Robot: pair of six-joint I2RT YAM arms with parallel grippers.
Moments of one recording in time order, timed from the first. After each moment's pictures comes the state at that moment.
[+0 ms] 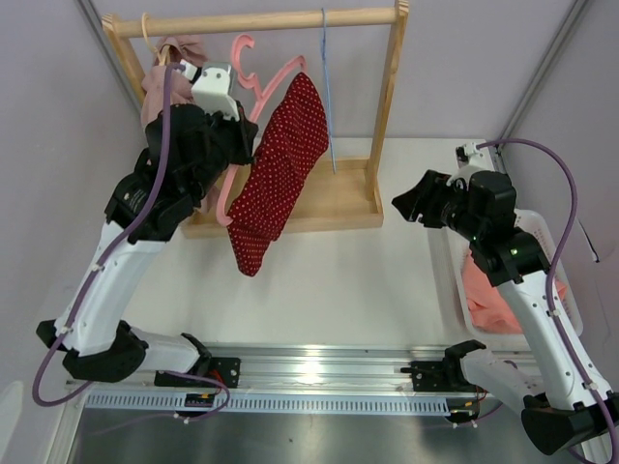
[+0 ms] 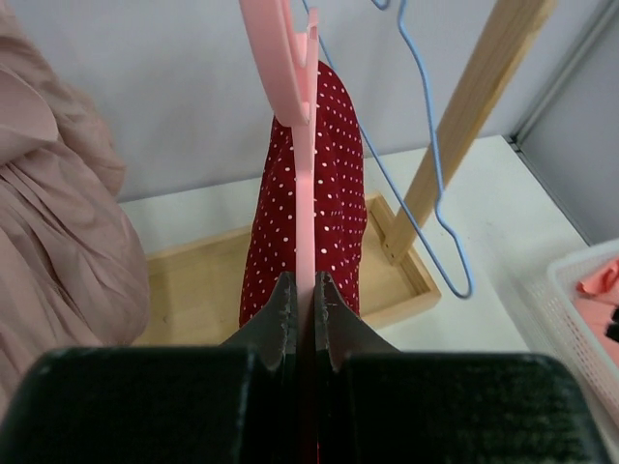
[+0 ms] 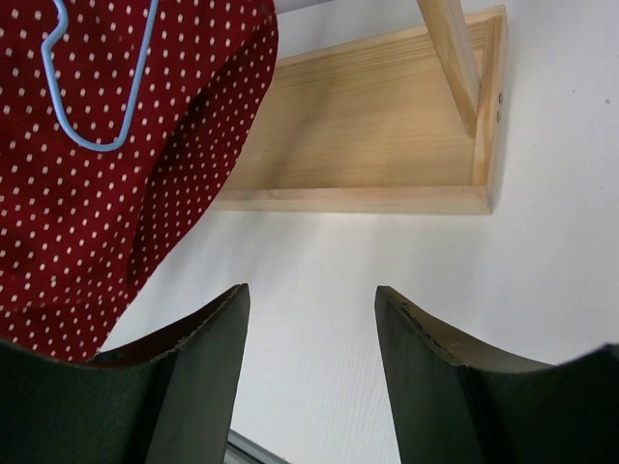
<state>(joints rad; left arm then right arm) -0.68 1.30 1.92 -0.75 -0.35 -0.14 0.32 0.97 1.19 -0.56 -0.19 0.49</state>
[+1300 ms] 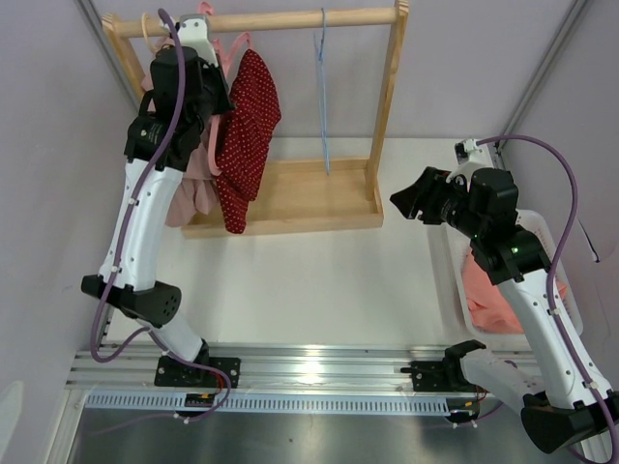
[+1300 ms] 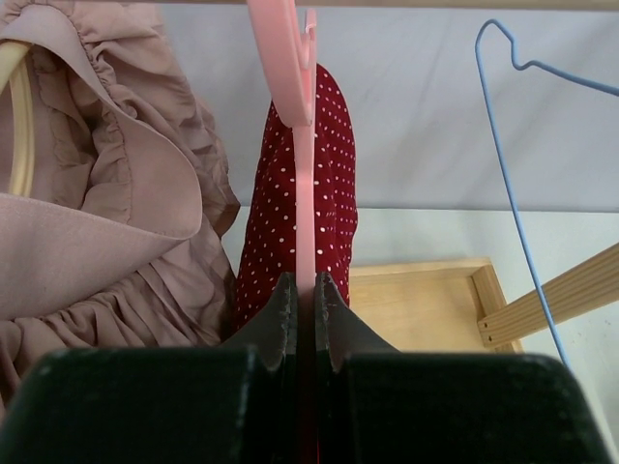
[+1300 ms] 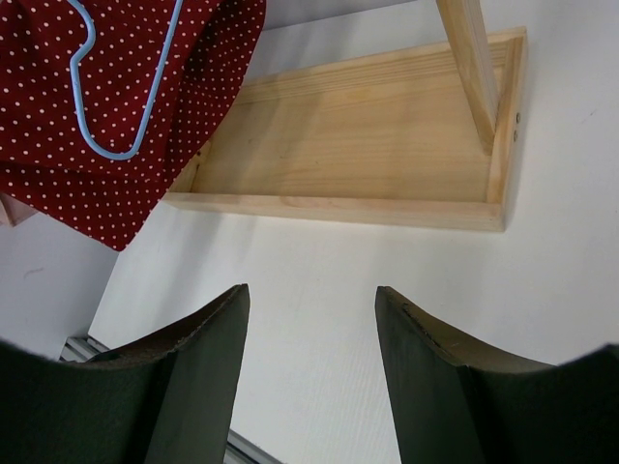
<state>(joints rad) -0.32 1.65 2.23 -0.76 -0.26 -0.15 0.32 0.98 1.21 -0.54 -0.23 0.47</state>
